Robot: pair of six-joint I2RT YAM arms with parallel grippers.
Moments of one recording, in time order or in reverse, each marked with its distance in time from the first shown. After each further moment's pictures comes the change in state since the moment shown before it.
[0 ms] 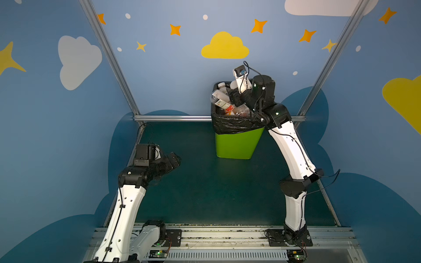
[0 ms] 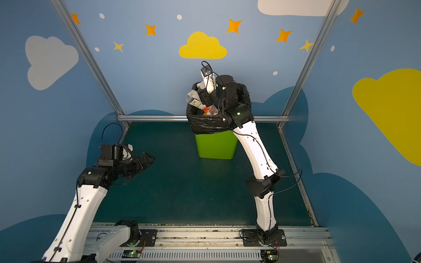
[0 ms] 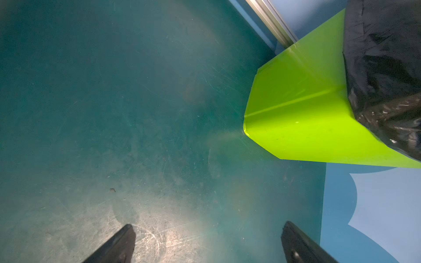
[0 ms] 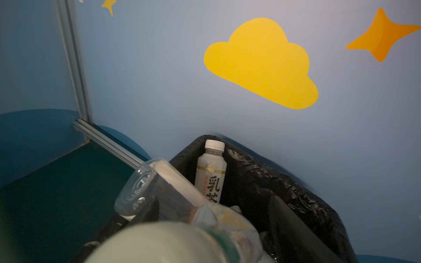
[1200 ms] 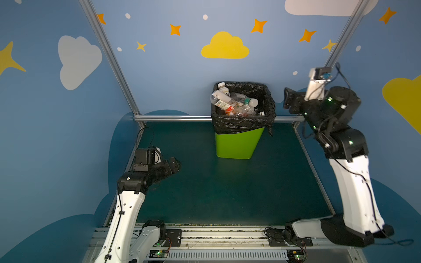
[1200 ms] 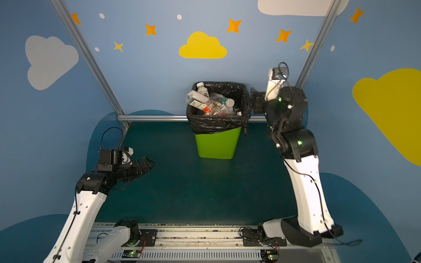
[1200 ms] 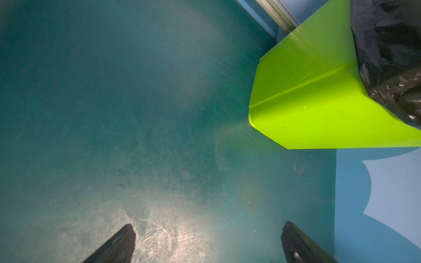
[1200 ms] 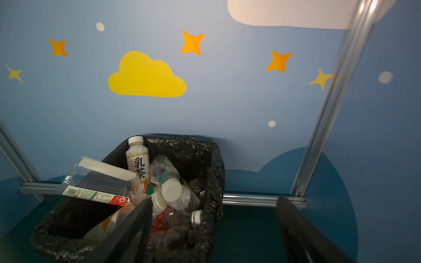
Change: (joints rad) left arm 0.002 -0.066 -0.056 -0.008 0.000 0.081; right arm -0.284 -0.736 -0.652 -0.001 -0.002 0.331
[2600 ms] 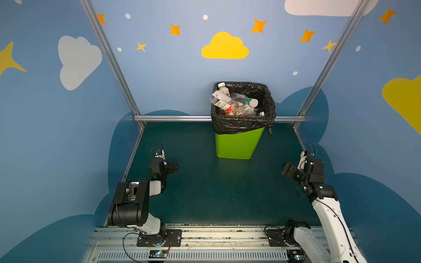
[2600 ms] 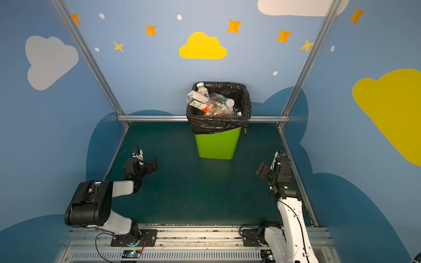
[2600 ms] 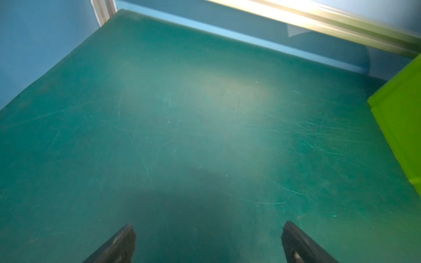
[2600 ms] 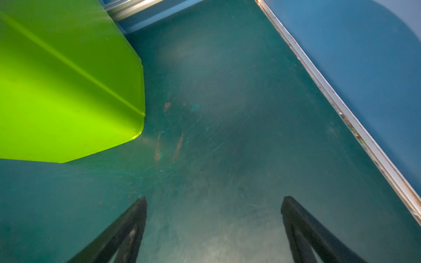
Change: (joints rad) left arm 0.089 0.623 -0.600 1.555 -0.267 0.343; right arm -0.386 -0.476 -1.328 0.189 -0.214 0.216
